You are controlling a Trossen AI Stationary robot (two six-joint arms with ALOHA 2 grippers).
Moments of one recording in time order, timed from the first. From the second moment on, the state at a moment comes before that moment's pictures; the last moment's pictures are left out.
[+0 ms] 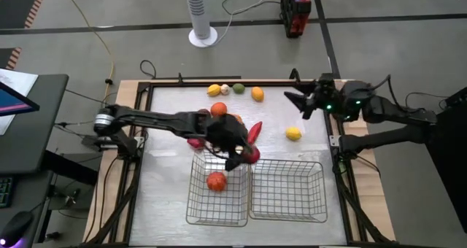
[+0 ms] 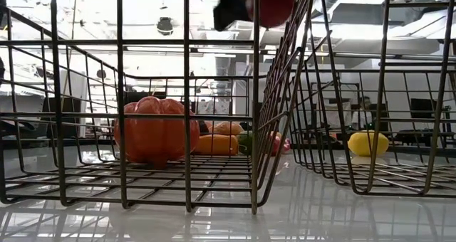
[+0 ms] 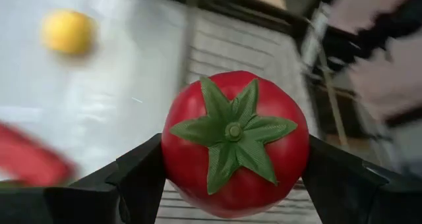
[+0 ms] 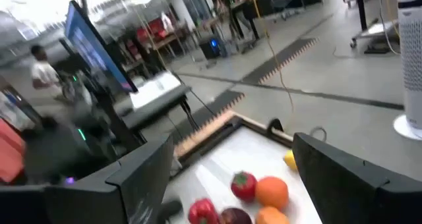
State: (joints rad) left arm -0.04 1.73 1.50 -0.42 0.24 -0.30; right arm -0.10 0.82 1.04 -0.28 0.37 0.47
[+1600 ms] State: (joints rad) left arm 0.09 1.24 1.10 -0.64 -0.01 -0.19; right arm -0.10 0.81 1.04 -0.28 0.34 0.50
